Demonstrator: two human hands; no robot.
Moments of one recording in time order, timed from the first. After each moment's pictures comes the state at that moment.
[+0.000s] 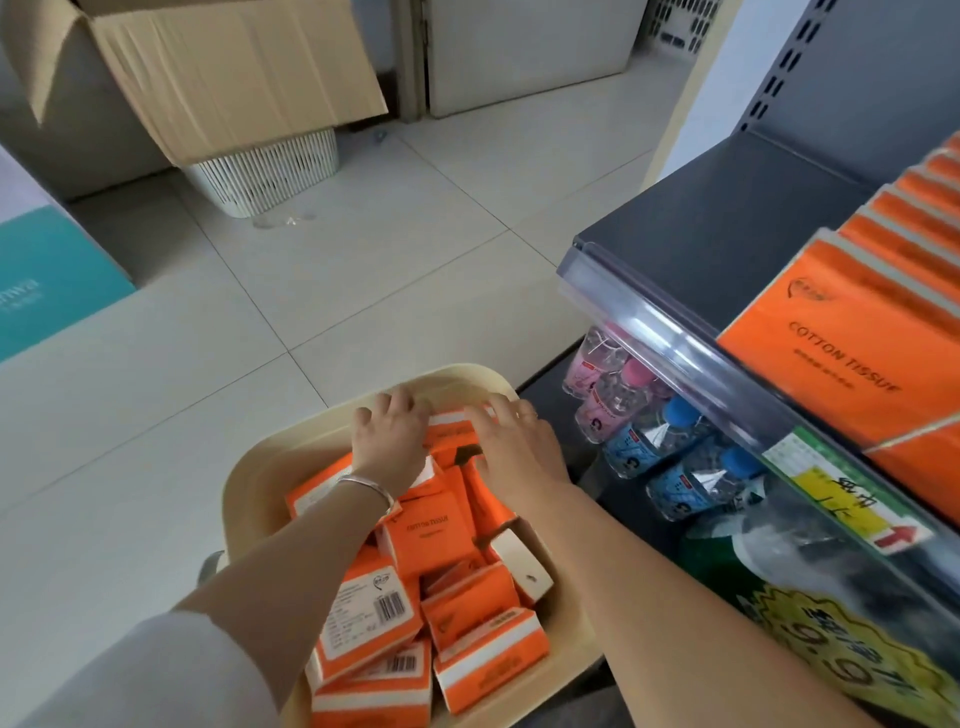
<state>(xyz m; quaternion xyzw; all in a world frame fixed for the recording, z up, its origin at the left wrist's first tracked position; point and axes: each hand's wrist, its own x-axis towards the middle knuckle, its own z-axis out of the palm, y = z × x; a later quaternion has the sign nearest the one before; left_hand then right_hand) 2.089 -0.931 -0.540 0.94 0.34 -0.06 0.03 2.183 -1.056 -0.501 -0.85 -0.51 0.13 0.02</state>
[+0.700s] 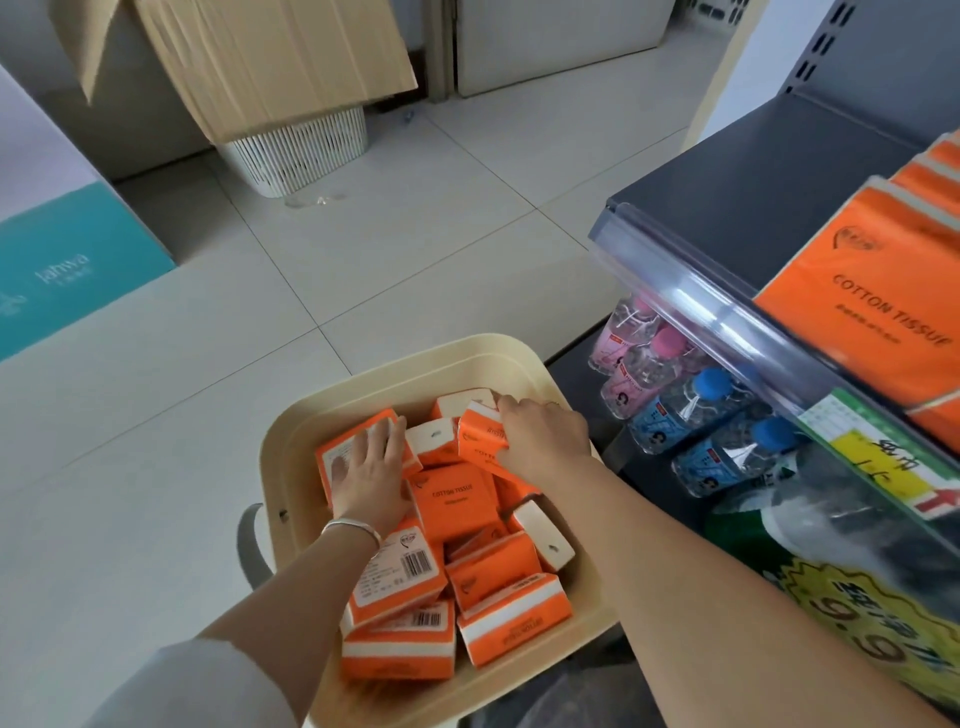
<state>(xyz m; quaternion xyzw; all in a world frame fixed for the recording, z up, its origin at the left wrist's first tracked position) 2.003 -0.954 -0.580 0.89 0.42 -0.14 0.13 2.170 -1.060 -0.501 -0.86 -0.48 0.16 -0.02</state>
